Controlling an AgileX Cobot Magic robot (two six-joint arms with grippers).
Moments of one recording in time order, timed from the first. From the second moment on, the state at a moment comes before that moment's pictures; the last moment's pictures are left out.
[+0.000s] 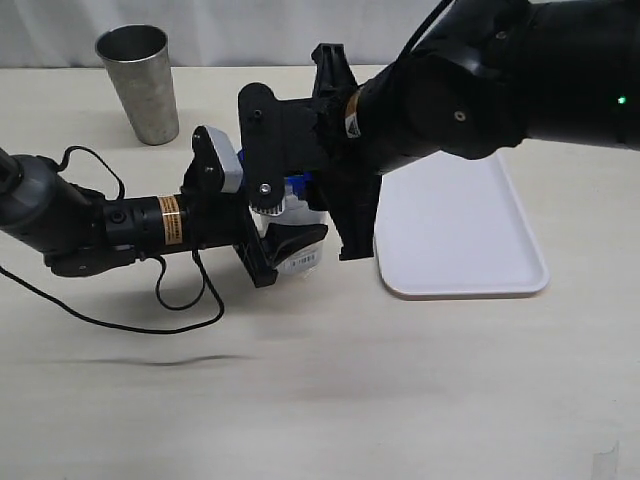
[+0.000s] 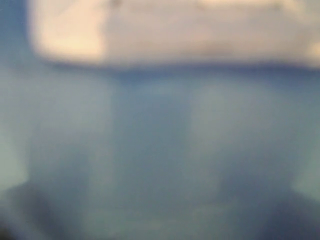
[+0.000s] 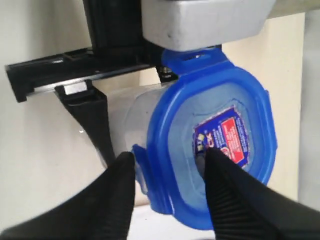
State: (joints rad) left arm -0.37 2.21 -0.86 0.93 -1.11 -0.21; right arm 0.77 1.67 -1.15 -0.20 0.54 -0.85
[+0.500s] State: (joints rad) left arm -0.35 2.19 -0.86 1.01 -1.11 0.00; right arm 0.77 1.48 -1.27 0.11 0.90 -0.68
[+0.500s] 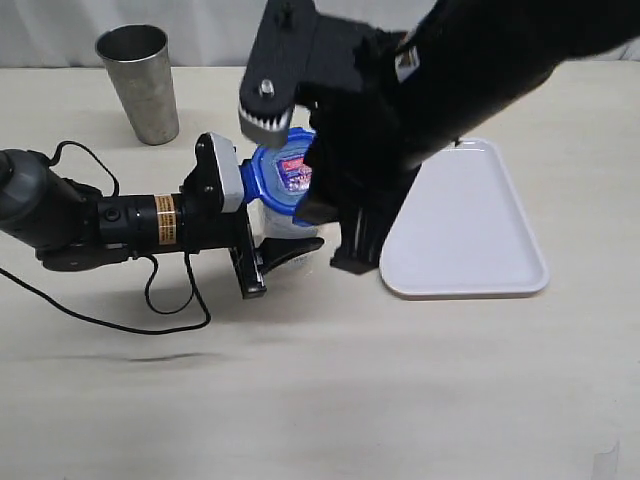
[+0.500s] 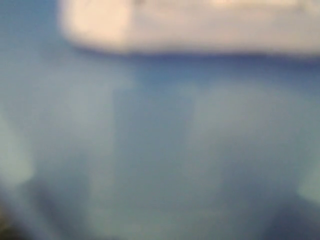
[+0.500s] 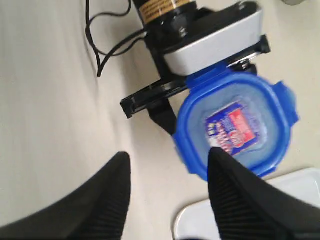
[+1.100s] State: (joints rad) left arm -0.35 2.19 -0.86 1.11 -1.13 0.21; right arm 0.69 1.80 -1.65 0.15 1.17 -0.75
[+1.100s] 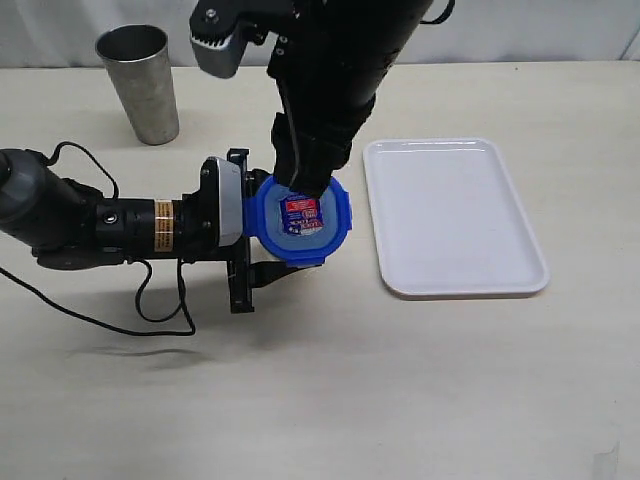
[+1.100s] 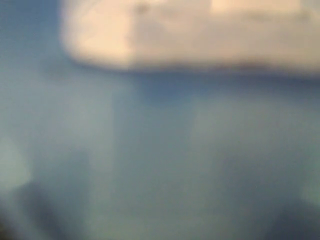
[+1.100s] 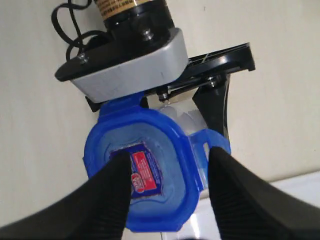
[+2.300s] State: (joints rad) left arm -0.34 2.19 -0.86 1.16 -1.15 0.19; right arm 0.68 1.91 -1.65 0.18 1.19 -0.80
